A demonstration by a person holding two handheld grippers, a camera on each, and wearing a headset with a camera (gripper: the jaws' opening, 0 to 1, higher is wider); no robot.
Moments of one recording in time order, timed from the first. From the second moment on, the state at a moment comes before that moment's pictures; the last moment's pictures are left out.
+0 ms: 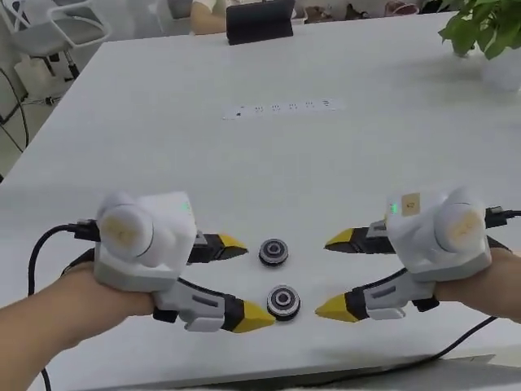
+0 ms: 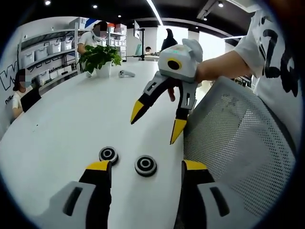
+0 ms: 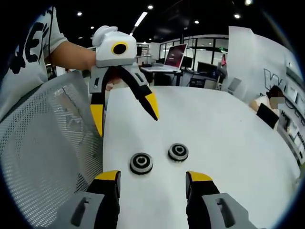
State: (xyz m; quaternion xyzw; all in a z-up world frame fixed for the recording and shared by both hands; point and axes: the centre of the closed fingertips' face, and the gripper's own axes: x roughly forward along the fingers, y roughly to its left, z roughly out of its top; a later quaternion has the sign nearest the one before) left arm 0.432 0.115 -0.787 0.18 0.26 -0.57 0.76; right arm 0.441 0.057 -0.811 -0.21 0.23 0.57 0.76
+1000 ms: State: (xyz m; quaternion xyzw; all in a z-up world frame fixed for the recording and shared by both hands) left arm 0.429 0.096 -0.803 0.18 0.27 -0.59 0.74; right arm 0.438 0.062 -0.821 -0.21 0.24 0.59 0.75
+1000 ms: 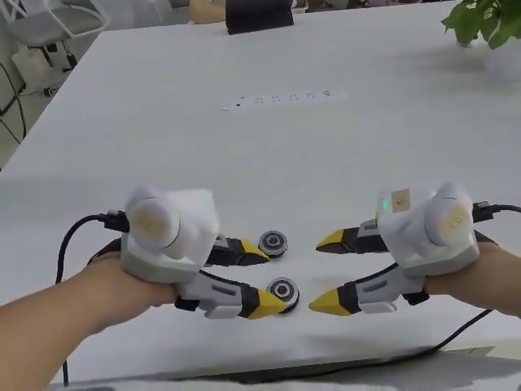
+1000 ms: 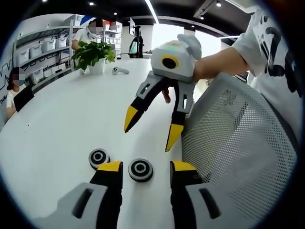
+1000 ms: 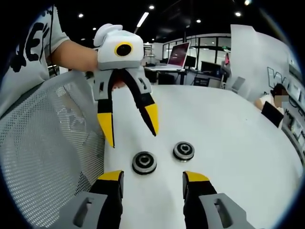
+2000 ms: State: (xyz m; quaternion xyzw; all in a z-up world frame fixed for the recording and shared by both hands) left arm 0.434 0.090 -0.837 0.19 0.32 -0.58 0.73; right arm 0.429 0.060 -0.832 -0.22 0.25 0.59 0.73
